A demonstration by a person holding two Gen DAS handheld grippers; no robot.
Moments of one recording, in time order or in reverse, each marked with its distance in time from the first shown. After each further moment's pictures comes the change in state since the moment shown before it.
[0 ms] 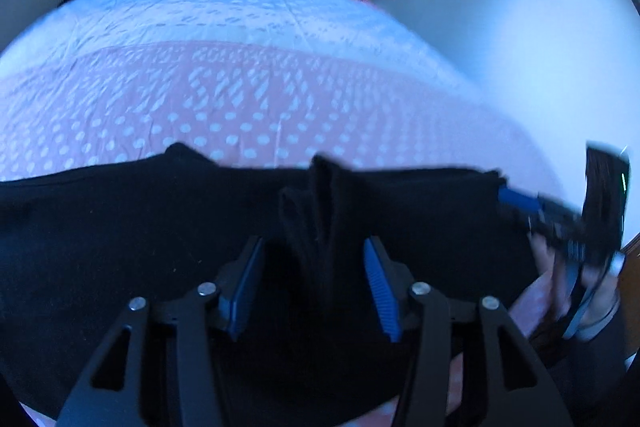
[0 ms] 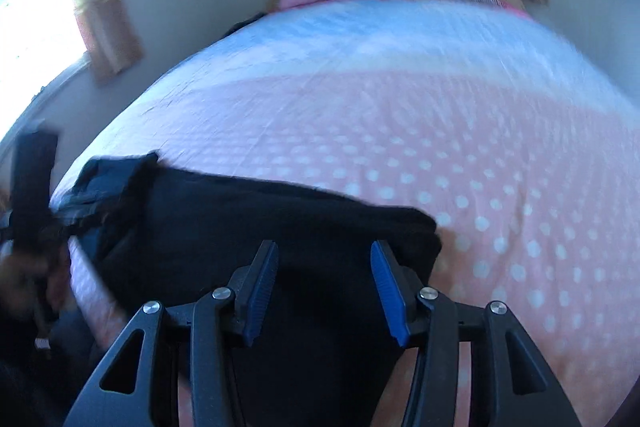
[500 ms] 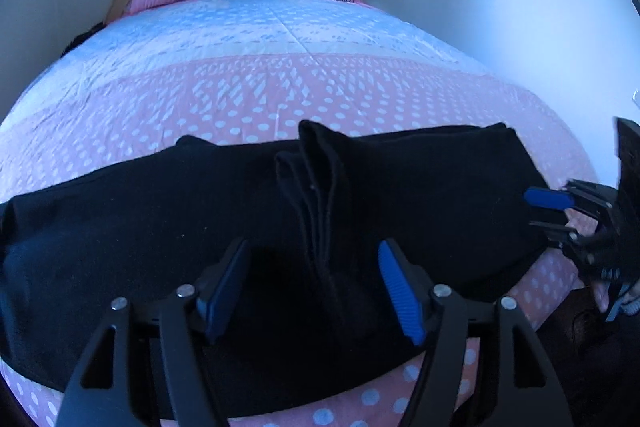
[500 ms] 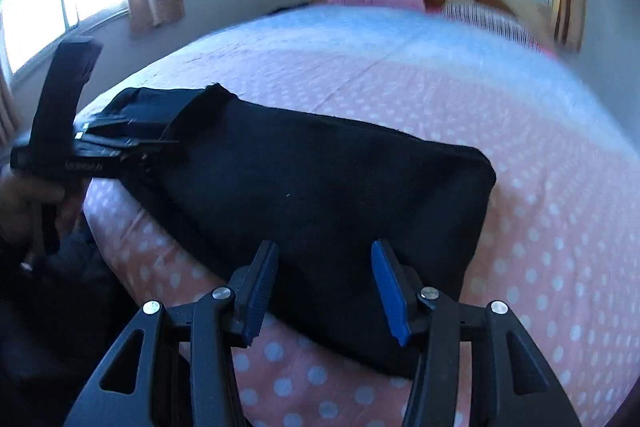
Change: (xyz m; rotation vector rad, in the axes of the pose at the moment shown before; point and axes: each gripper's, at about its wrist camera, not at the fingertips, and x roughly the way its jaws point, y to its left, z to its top) left arm -0.013 -0.023 -0.028 0.130 -0.056 0.106; right arm -0.032 0.058 -0.061 -0.268 -0.003 -0.034
